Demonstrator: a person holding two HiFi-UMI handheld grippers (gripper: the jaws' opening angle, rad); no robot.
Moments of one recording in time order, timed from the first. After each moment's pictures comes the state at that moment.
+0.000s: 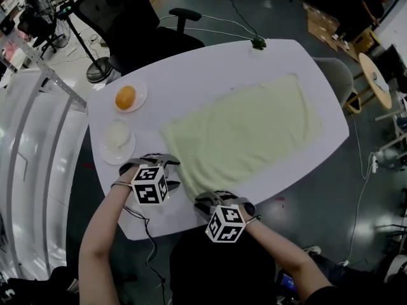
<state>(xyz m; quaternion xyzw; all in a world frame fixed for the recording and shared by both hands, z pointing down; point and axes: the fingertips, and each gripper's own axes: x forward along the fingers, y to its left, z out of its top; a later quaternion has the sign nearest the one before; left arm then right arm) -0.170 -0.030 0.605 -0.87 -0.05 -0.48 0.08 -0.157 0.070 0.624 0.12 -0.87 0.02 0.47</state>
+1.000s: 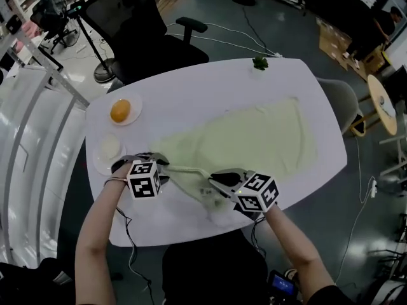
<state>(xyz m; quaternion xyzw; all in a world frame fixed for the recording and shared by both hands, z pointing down) -0.154 -0.097 0.603 -0.84 0.01 -0.54 0.05 -0.043 -0.070 0.540 0.21 -0.90 0.29 0.25</state>
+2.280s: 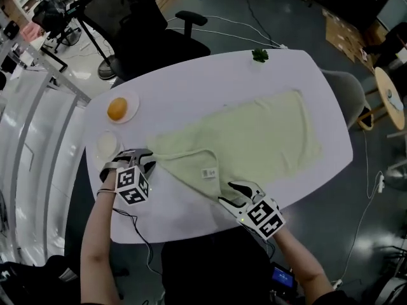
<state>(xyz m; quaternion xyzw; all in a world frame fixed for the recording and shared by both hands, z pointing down) -0.196 -0.139 0.598 -0.81 0.18 -0.55 0.12 0.001 -0.024 0.552 0.26 -0.89 0.18 0.33</state>
